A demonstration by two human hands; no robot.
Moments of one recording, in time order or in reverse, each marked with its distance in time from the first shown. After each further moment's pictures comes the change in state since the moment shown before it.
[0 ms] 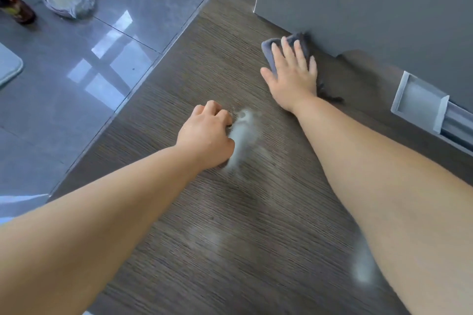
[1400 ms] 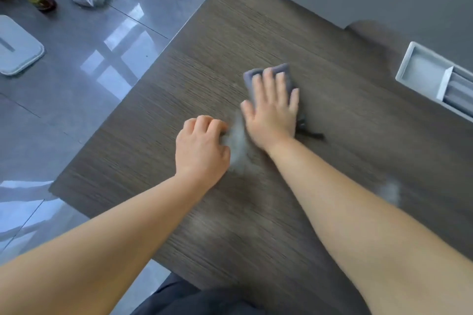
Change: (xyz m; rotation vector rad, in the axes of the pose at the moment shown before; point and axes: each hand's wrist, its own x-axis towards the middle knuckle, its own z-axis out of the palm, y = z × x) left_hand -0.110 -0.016 0.048 -0.071 0.282 -0.098; right_hand -0.152 -0.073 0.033 0.066 0.102 -0.035
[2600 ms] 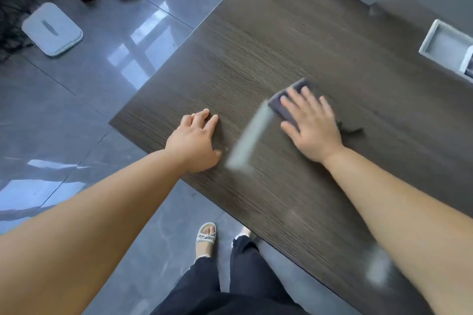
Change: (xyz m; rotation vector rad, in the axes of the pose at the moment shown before) left_hand -0.088 -0.065 -0.031 0.238 -0.459 -0.062; right_hand -0.107 0.040 -0.002 -0.001 -0.043 -0.364
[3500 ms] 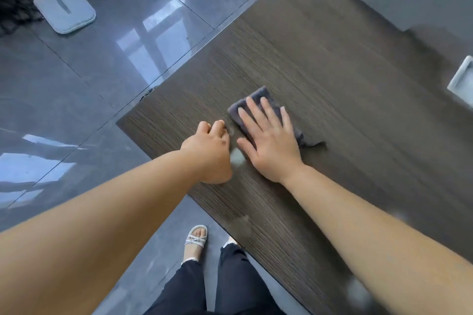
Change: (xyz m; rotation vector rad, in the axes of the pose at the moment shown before) left_hand 0.008 0.002 -0.015 0.111 -0.149 0.022; right_hand 0.044 -0.093 0.012 0.006 -0.063 -0.172
